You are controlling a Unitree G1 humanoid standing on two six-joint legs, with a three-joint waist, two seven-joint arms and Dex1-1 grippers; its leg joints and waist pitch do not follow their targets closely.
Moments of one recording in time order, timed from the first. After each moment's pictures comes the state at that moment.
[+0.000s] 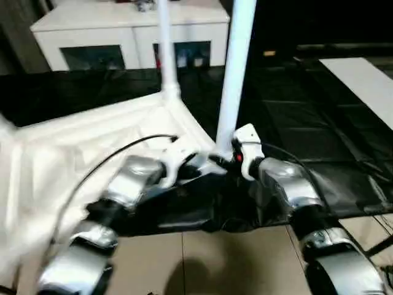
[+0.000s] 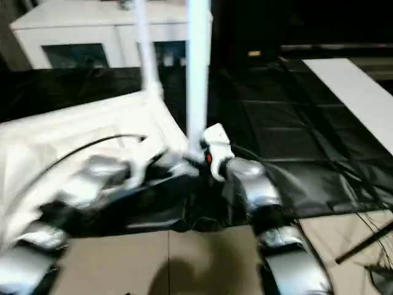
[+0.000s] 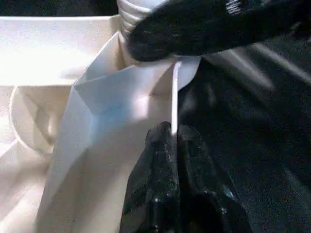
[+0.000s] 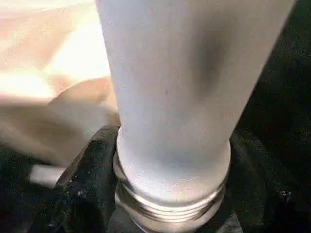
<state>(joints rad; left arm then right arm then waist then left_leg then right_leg) -0.72 0.17 -0.27 0.69 0.03 0.38 -0.71 -0.69 -0.07 0.04 0.78 0.04 0.22 0.37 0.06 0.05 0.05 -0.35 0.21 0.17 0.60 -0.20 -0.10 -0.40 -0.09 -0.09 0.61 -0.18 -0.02</state>
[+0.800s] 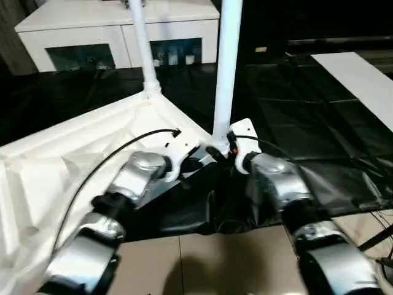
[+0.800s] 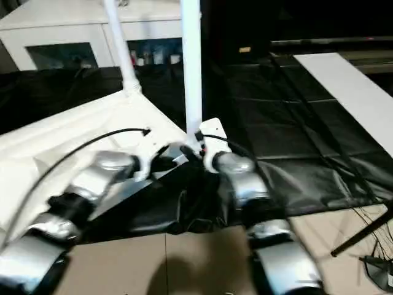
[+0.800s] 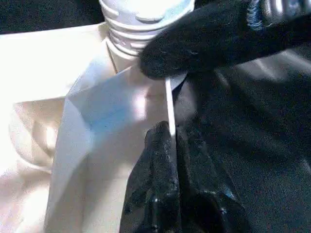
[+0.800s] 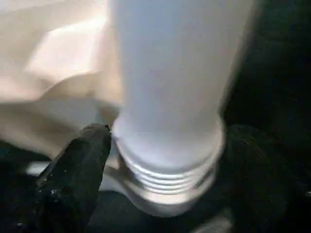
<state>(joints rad) -0.71 0.26 -0.28 0.70 0.04 0.25 -0.83 -0.70 -0.15 0.12 0.78 0.01 0.15 0.56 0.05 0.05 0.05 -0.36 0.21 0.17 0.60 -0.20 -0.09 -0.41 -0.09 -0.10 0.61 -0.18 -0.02</state>
